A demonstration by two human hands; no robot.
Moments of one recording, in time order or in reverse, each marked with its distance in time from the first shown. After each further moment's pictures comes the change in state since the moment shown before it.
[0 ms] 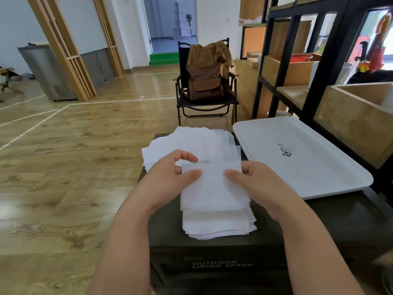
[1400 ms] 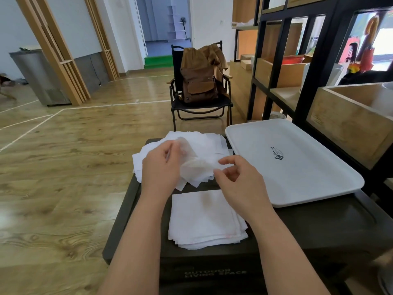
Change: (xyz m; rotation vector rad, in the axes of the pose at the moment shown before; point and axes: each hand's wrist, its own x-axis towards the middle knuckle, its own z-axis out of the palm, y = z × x) left_hand 0.048 -0.003 0.027 0.019 0.566 0.206; right_hand 0.014 0.010 0.018 -0.141 0.356 -0.228
